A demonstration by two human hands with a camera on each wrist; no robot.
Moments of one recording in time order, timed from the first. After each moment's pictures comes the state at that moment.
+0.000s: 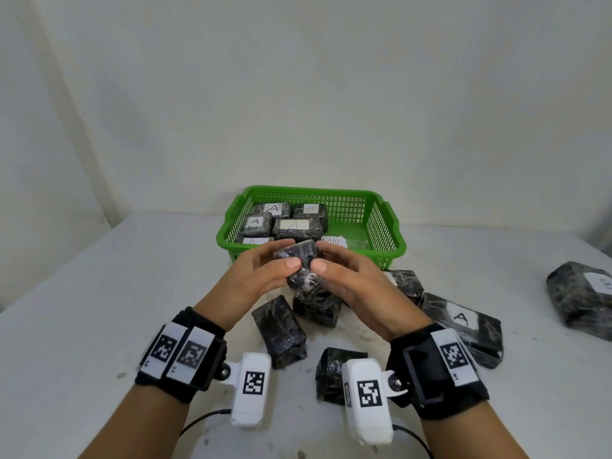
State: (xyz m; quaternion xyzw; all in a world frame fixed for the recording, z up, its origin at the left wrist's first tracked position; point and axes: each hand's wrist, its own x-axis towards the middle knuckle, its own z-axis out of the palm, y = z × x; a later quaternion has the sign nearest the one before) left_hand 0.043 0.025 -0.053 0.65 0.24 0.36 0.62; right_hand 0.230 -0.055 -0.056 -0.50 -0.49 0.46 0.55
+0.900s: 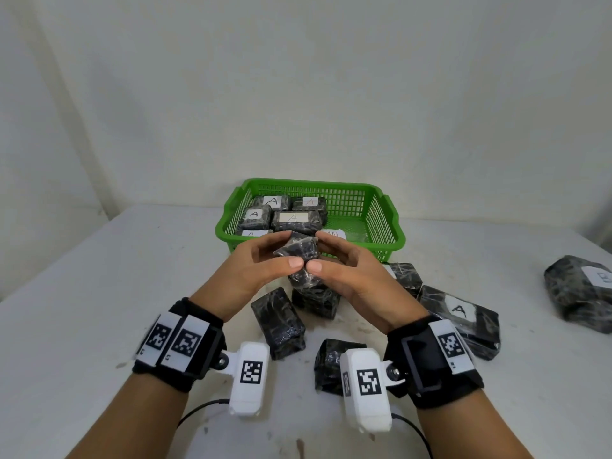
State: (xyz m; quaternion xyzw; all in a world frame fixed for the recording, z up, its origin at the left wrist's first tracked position) left_hand 0.041 0.025 -0.051 0.64 0.25 0.37 0.63; right_hand 0.227 -0.059 -0.054 -0.50 -0.46 0.48 0.55
